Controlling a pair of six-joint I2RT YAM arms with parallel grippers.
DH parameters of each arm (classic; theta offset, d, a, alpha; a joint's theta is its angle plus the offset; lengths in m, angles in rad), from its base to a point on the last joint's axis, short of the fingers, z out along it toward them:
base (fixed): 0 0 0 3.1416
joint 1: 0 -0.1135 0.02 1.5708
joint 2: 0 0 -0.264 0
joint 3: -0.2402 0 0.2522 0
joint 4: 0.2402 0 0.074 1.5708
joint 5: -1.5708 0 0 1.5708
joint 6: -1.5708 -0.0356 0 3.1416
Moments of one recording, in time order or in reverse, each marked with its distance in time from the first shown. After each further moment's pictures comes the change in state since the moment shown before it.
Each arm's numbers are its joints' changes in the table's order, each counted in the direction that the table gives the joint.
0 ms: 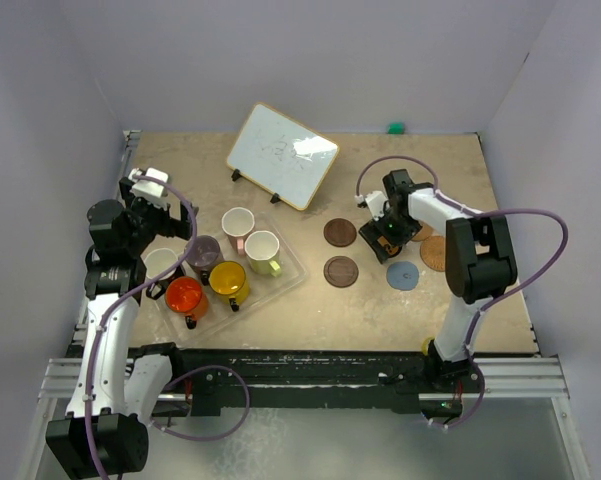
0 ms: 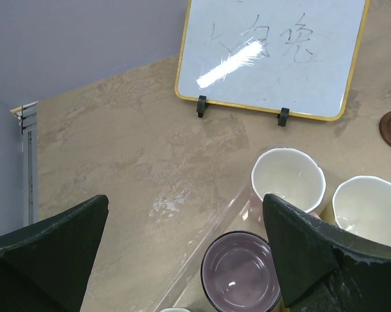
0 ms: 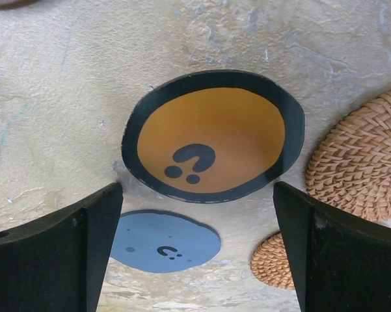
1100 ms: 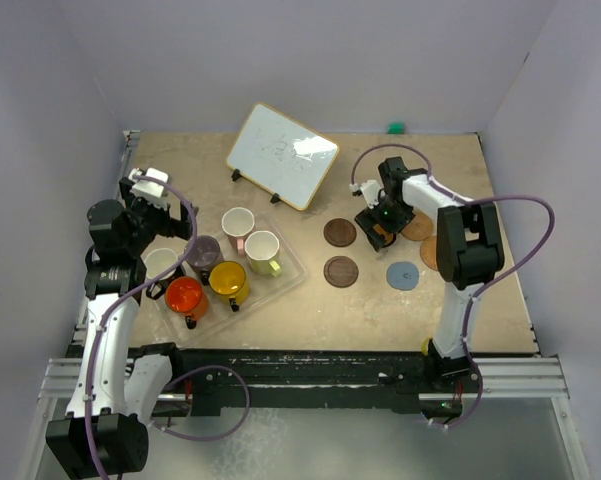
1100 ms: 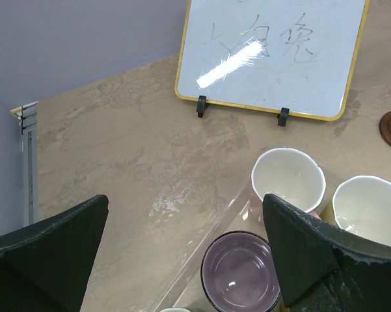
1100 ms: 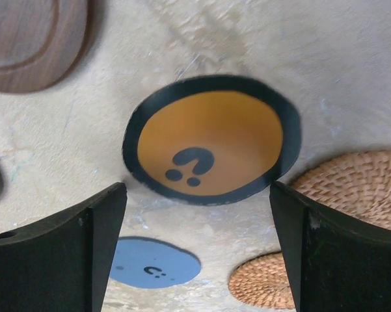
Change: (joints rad) left arm 0.000 0.000 0.000 0.000 0.000 -0.004; right arm -0.001 0.142 -0.209 0.076 0.036 0.025
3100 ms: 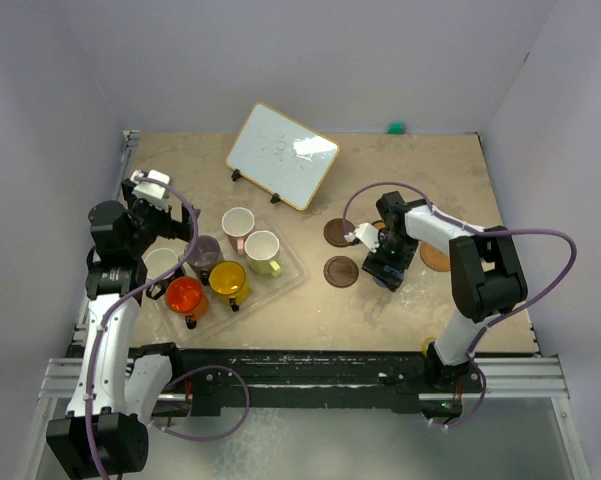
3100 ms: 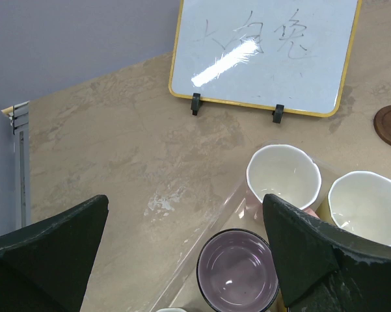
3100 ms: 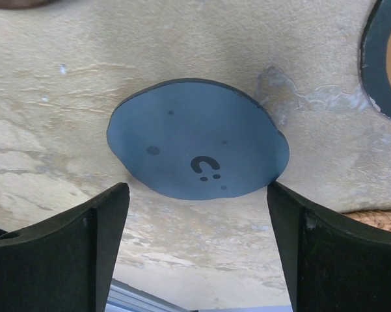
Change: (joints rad) left arm 0.000 -0.001 0.016 -0.007 -0.018 0.000; right arm -0.086 -0.273 0.389 0.047 -0.050 0.265
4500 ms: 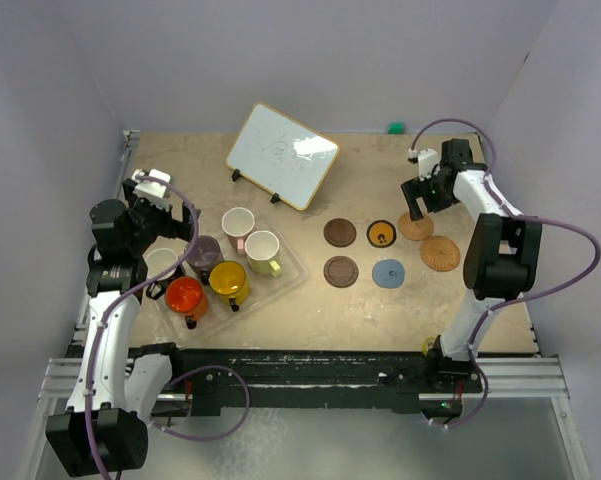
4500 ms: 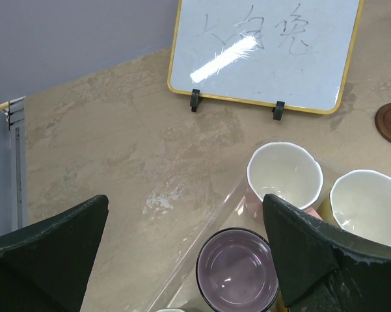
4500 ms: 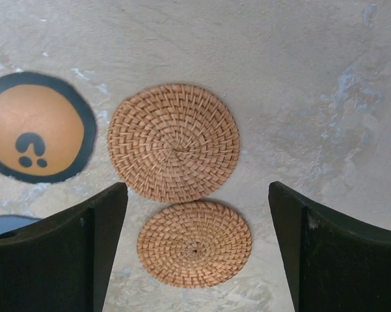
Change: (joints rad) left arm 0.000 0.018 0.000 -0.001 0.001 0.001; right arm 0.373 0.117 -0.373 -0.189 0.108 -0.298
